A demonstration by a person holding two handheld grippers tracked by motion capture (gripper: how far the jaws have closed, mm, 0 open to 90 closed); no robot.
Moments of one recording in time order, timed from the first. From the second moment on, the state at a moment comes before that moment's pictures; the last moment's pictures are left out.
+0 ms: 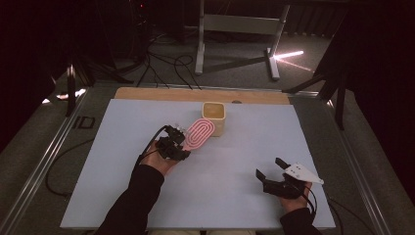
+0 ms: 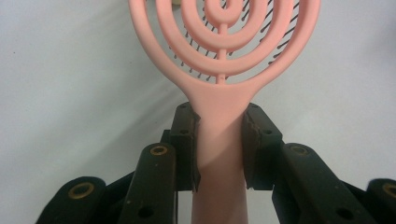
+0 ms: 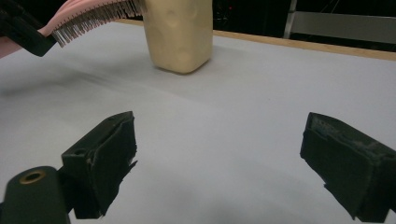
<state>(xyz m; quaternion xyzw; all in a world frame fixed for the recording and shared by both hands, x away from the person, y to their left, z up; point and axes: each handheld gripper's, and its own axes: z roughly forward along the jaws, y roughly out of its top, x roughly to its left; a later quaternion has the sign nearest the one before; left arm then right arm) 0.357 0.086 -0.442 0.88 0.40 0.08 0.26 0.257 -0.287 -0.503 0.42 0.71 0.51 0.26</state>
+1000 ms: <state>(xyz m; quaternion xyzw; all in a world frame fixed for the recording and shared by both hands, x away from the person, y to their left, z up) 0.348 0.097 -0.430 0.84 0.41 0.14 0.33 0.257 -0.287 -0.503 0.42 0.71 0.51 0.26</state>
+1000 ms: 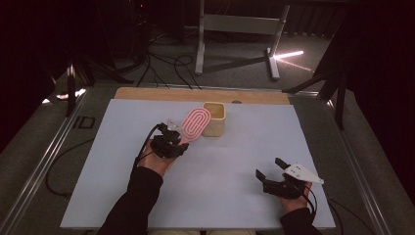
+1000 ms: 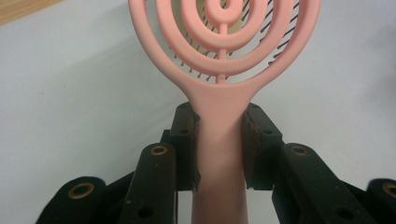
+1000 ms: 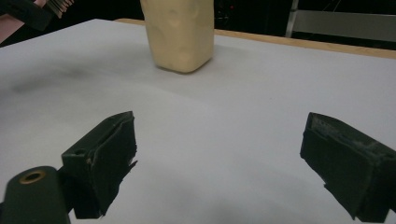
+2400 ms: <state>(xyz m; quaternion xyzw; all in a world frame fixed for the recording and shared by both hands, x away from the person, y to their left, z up) 0.343 0.099 -0.429 0.82 0.39 0.18 0.38 0.283 -0.270 -0.464 0.40 0.73 0.53 0.15</state>
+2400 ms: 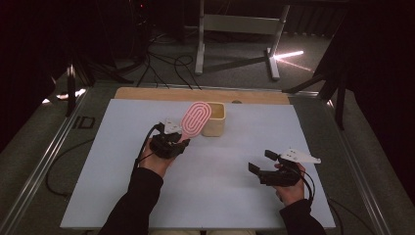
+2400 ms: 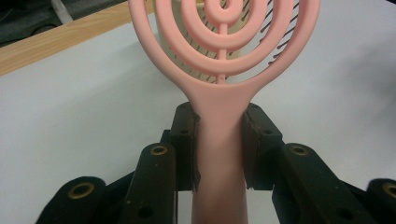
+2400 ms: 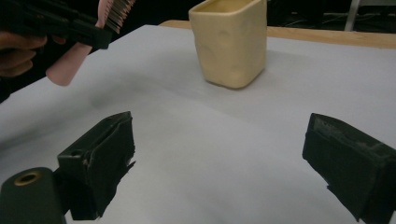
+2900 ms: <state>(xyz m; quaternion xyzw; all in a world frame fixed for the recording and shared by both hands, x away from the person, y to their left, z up) 0.339 0.096 -0.426 0.82 0.37 0.18 0.40 0.301 -0.248 -0.438 0.39 0.74 0.53 0.14</state>
